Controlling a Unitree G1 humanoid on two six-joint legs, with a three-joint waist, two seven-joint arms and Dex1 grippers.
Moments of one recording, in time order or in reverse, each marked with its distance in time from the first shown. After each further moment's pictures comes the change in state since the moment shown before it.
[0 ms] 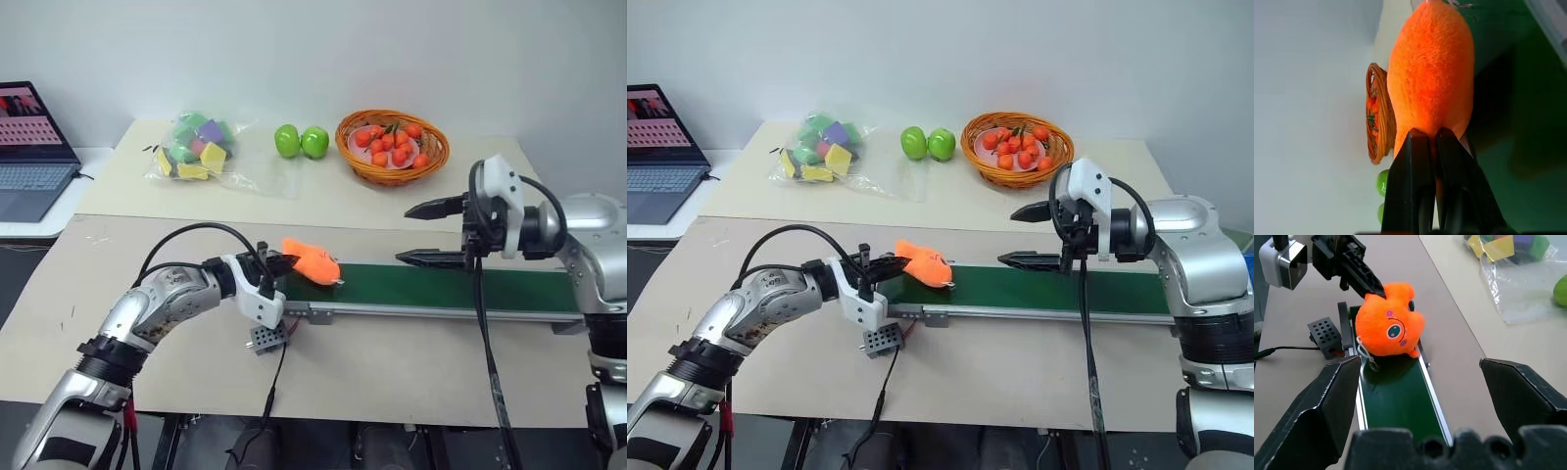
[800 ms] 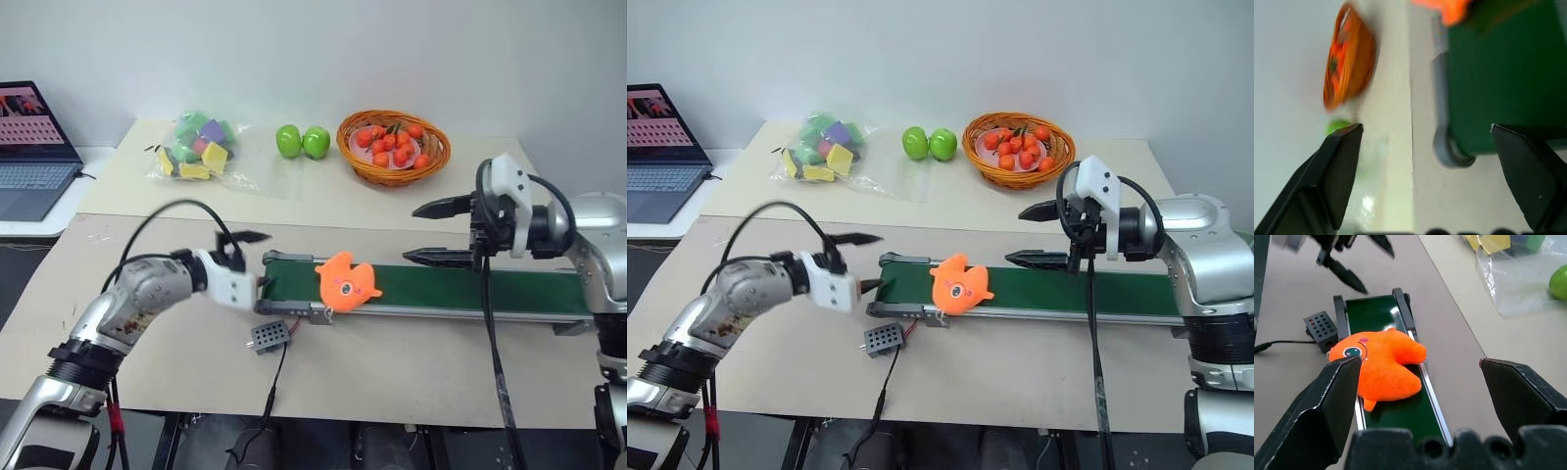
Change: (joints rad) left arm 0.029 0.021 0.122 0.015 -0.508 0.431 -0.306; right arm 0.004 -0.058 -0.001 0.031 -0.002 -0.006 0.031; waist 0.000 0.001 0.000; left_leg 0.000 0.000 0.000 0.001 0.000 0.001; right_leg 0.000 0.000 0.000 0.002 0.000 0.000
